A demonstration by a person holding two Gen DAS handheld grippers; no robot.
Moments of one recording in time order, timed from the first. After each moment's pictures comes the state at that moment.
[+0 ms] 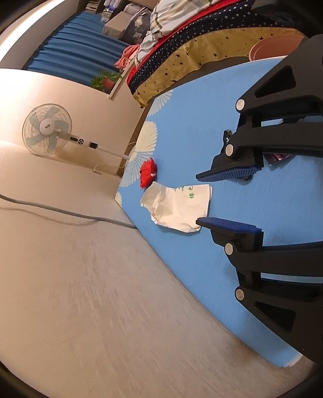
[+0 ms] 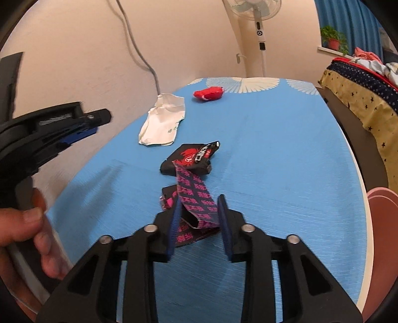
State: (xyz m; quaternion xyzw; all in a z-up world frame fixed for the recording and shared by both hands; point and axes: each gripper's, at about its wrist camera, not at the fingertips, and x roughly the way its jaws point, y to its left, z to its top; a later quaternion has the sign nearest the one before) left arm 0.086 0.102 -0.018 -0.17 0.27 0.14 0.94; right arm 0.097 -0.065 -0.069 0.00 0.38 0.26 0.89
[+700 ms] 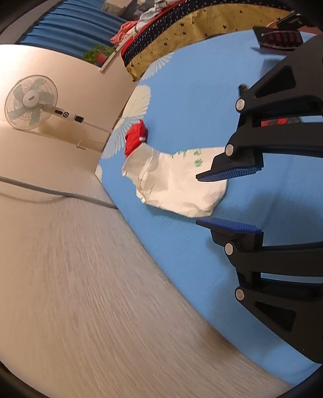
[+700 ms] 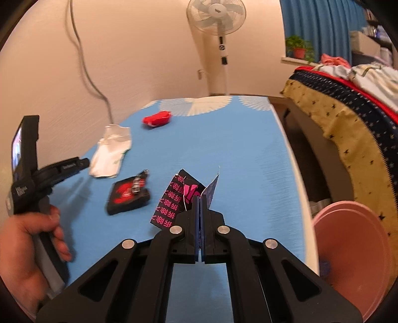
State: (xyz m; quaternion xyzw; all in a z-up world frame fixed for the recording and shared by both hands) left arm 0.157 0.134 -0.064 -0.18 0.32 0.19 0.91; right arm 0.135 -0.116 -0.053 0.00 0.34 0.15 0.93
